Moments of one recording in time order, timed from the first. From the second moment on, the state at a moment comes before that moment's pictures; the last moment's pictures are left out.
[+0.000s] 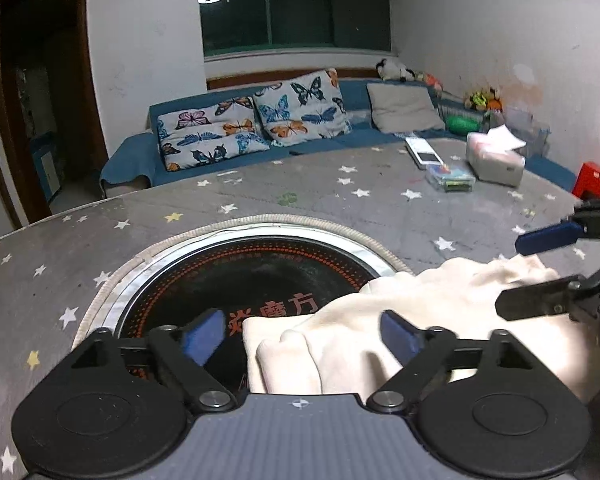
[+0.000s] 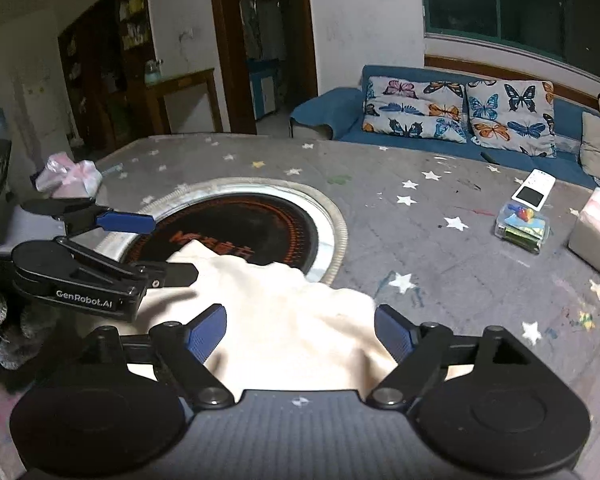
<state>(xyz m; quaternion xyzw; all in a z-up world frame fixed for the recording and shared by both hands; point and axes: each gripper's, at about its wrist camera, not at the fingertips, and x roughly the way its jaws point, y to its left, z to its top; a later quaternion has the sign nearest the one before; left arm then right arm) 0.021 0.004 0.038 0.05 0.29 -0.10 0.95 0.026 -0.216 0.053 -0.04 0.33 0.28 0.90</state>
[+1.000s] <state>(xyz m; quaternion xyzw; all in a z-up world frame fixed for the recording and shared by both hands) -0.046 0.028 0.024 -0.02 0.32 -0.07 0.95 -0.006 -0.215 0.022 0.05 0.37 0.26 0.89</state>
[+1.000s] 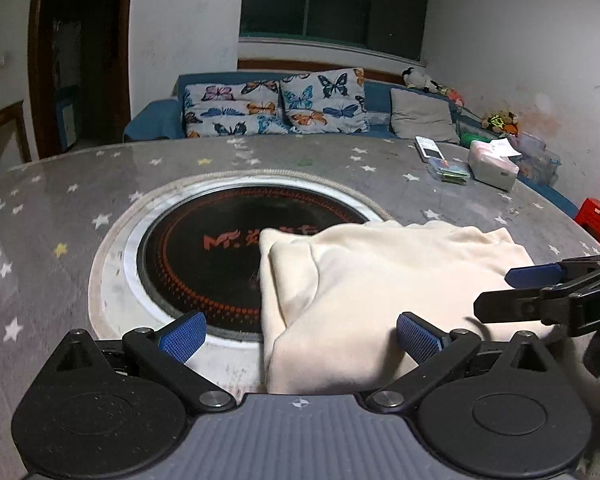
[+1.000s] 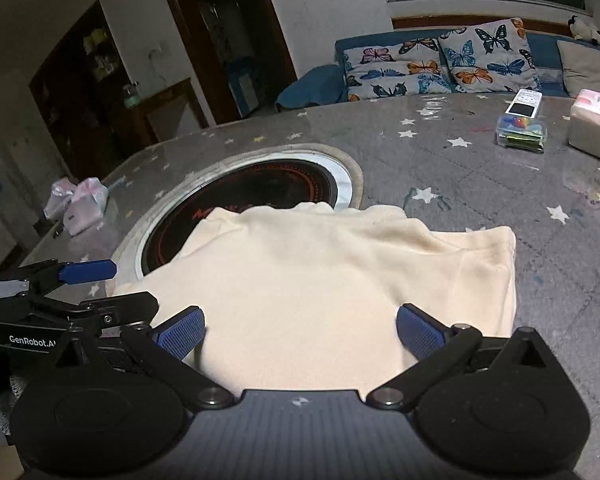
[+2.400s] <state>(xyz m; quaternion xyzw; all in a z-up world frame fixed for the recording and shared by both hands) -0.035 0.025 0.036 -0.12 0.33 -0.08 0.93 -0.046 -0.242 0.039 0.08 0.36 0.27 0.89</state>
